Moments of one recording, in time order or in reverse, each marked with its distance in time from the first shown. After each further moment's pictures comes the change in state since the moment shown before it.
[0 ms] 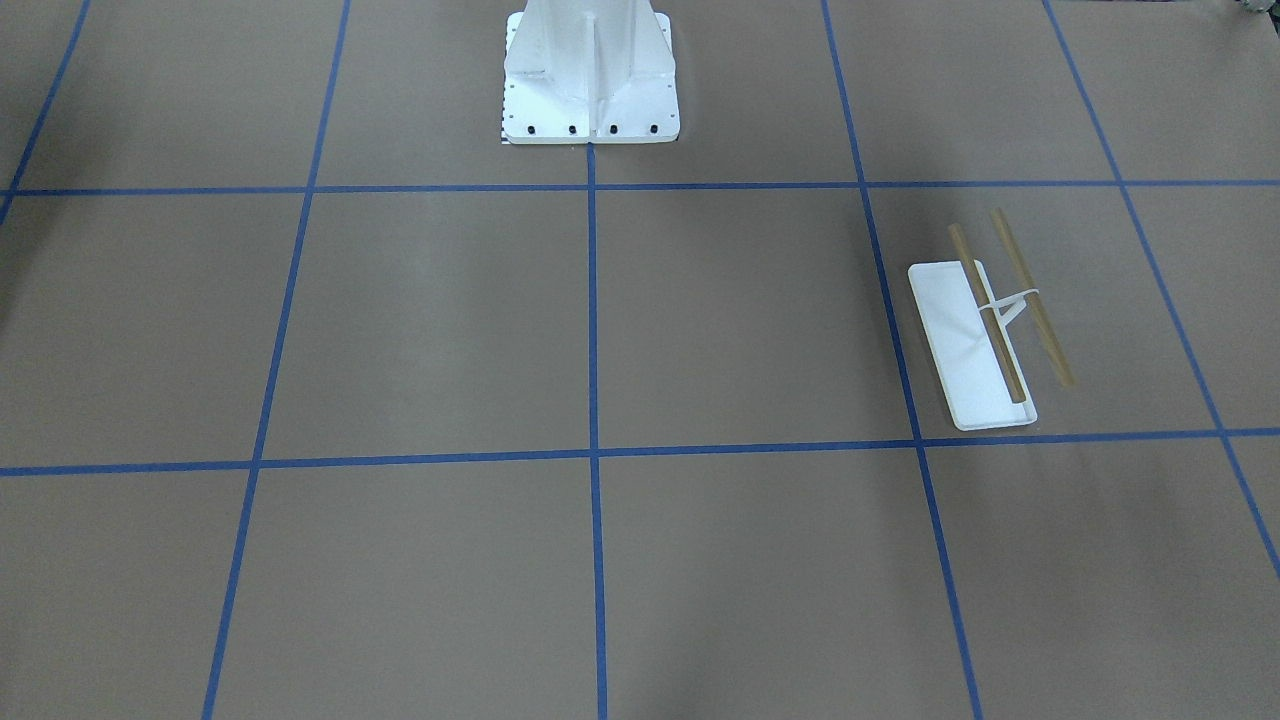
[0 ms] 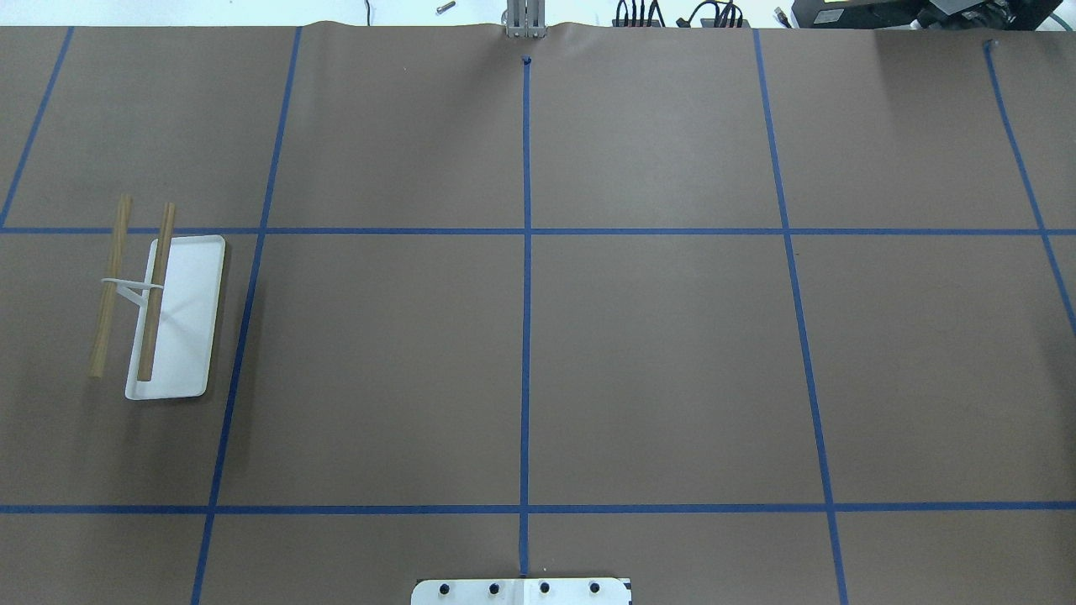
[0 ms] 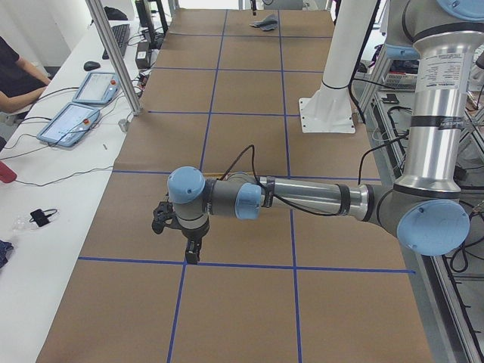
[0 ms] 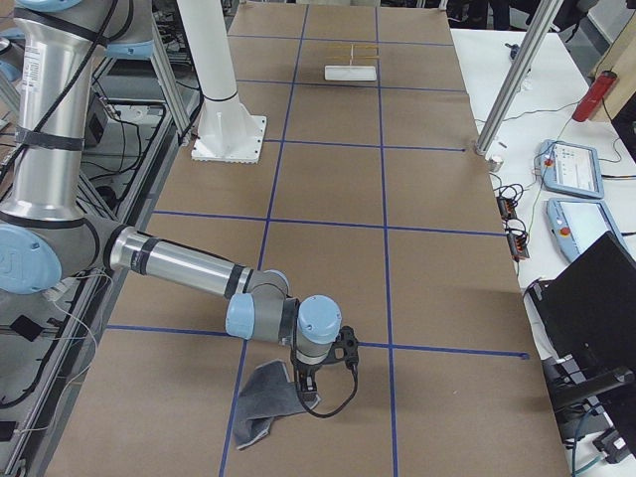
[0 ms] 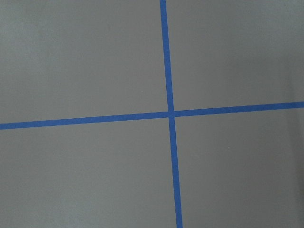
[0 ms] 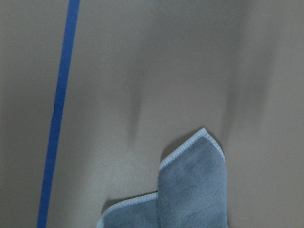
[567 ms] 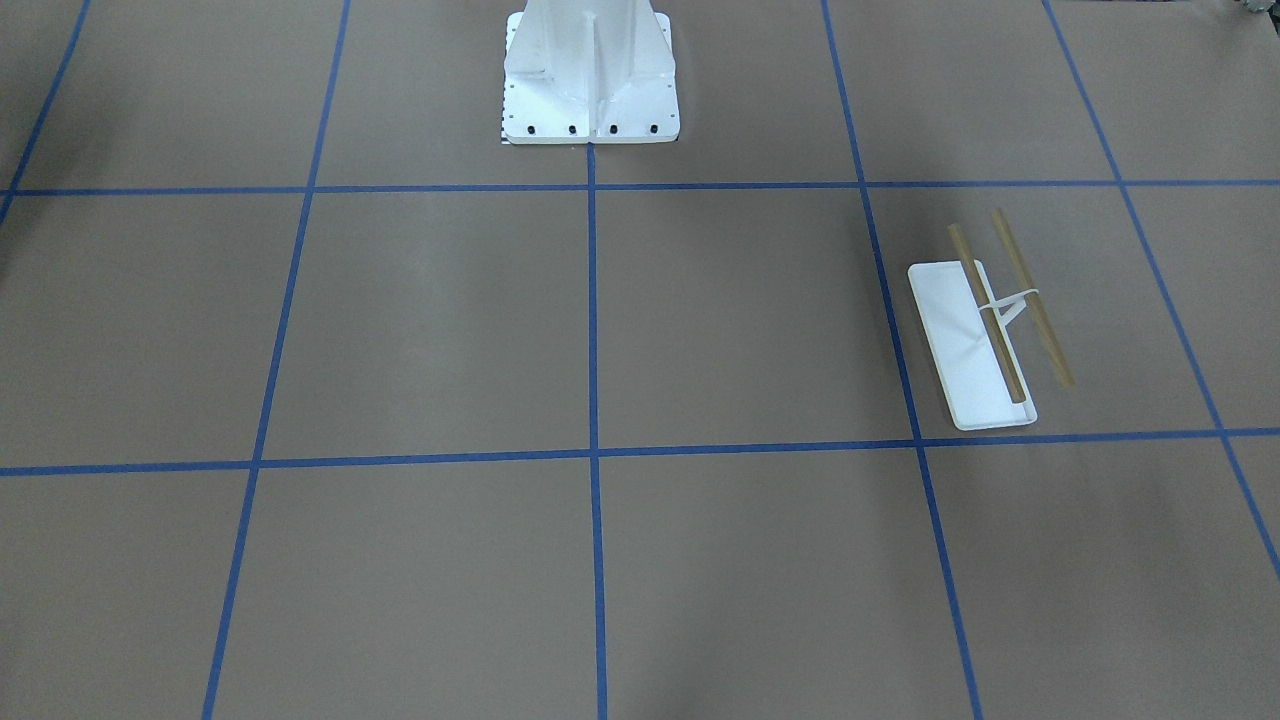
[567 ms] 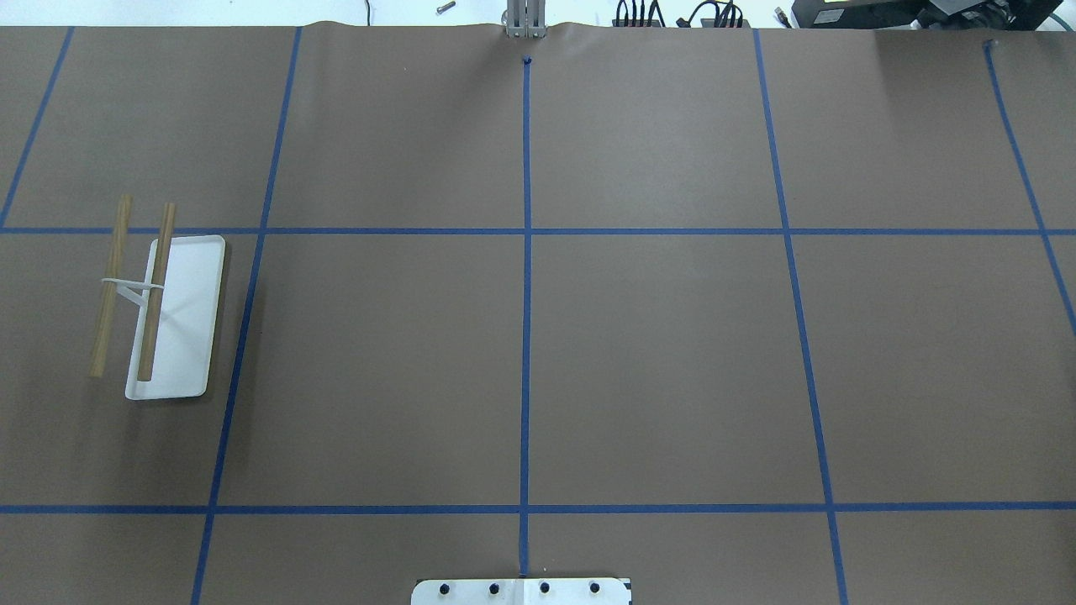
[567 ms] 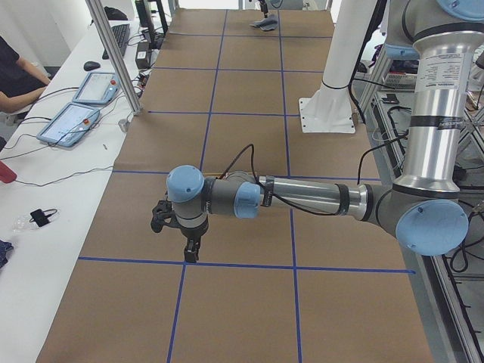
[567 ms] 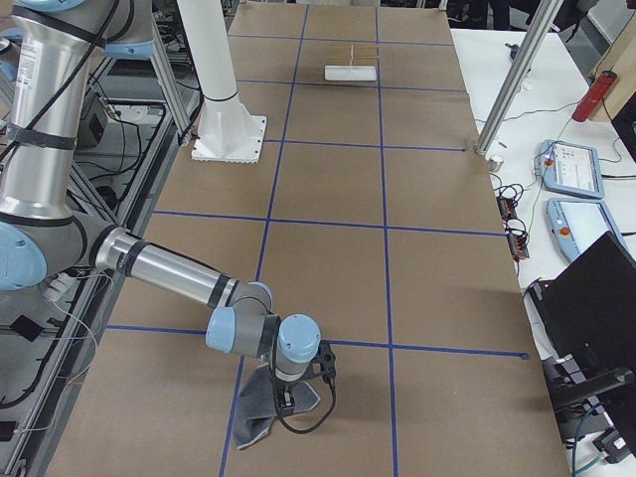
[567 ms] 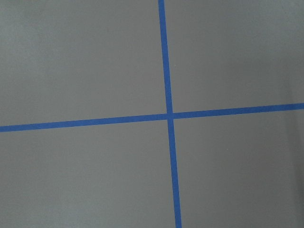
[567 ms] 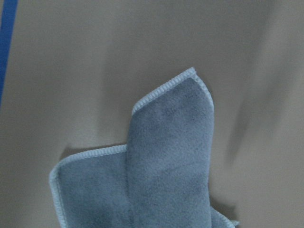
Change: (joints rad) left arm 0.000 -0.009 0.000 0.000 0.000 -0.001; right arm -0.021 -0.037 -0.061 0.035 -0.074 -0.111
